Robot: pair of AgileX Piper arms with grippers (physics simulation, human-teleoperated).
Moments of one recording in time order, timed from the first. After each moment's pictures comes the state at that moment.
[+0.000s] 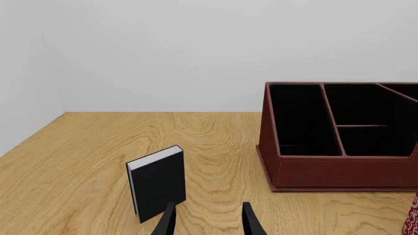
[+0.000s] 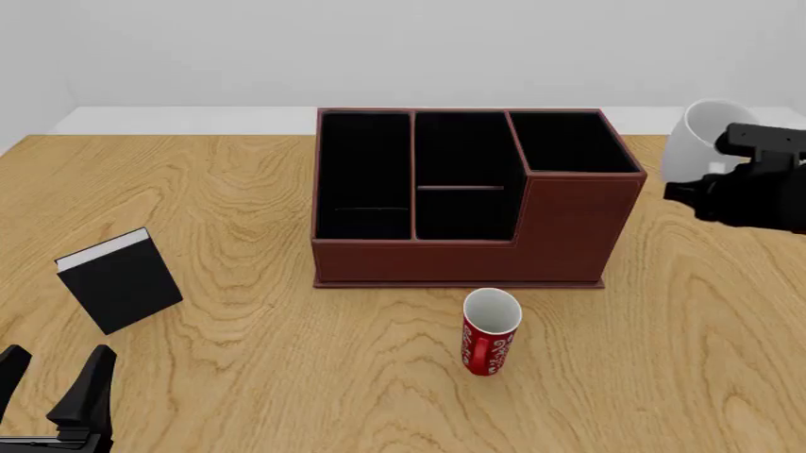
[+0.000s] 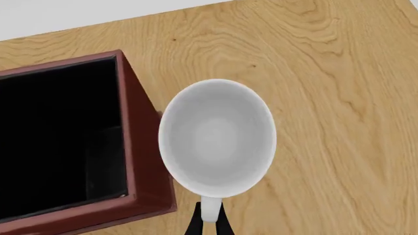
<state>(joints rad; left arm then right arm) 0.00 0.00 0.00 0.00 0.00 -0.21 1.48 -1.06 0.32 0.02</state>
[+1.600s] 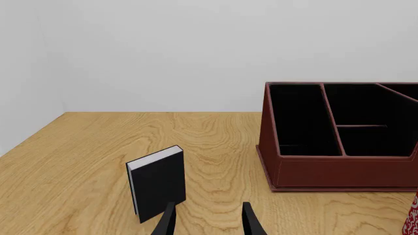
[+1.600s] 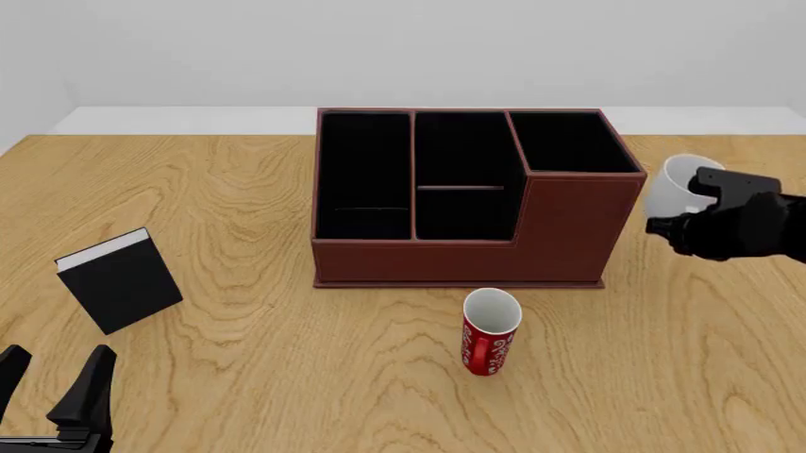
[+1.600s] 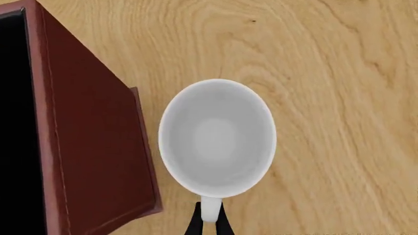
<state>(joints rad) 0.00 0.00 0.00 0.00 0.00 -0.24 1.68 -1.05 0.26 0.04</state>
